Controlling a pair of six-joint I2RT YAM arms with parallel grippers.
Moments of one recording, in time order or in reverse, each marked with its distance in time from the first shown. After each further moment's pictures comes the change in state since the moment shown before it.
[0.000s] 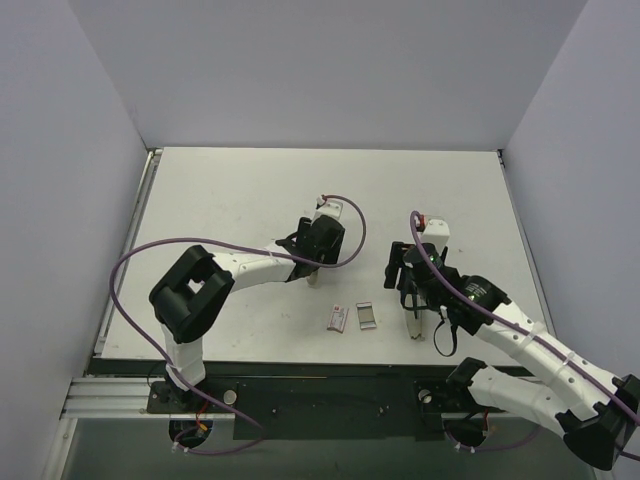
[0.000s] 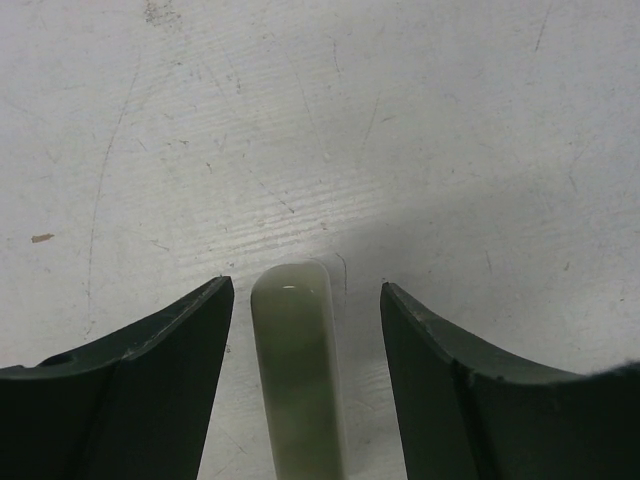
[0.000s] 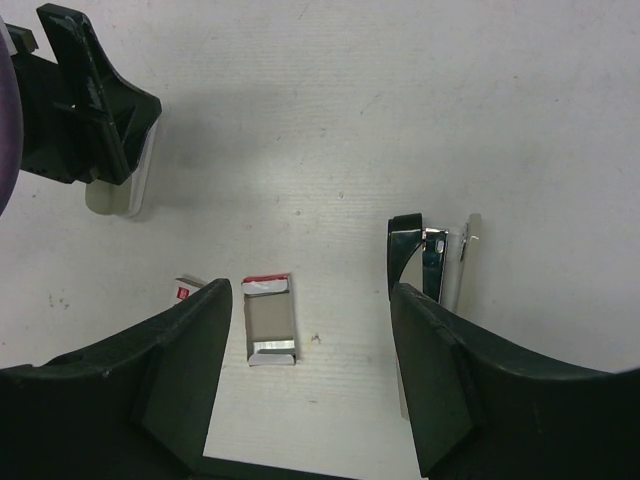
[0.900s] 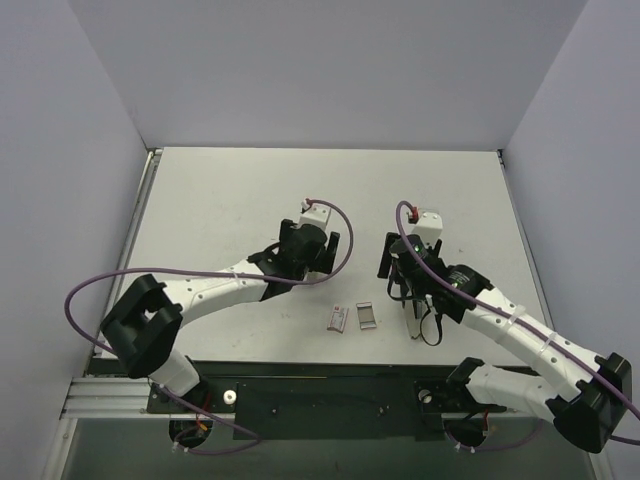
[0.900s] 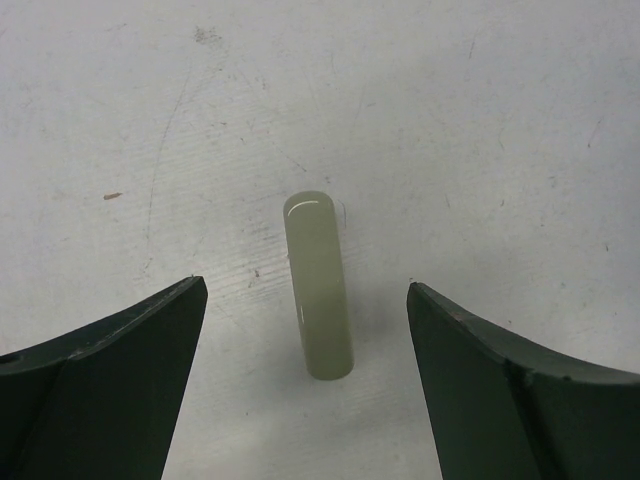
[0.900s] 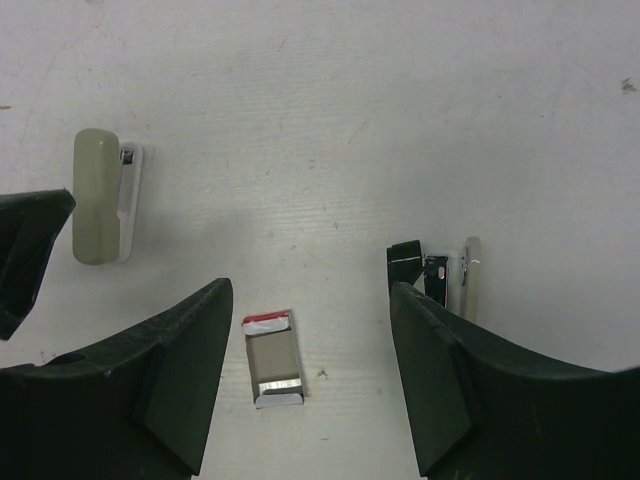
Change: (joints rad) left arm -0.063 -0.339 -0.198 -0.010 -0.034 0.000; right arm 0.005 0.133 0.048 0.050 0.089 0.049
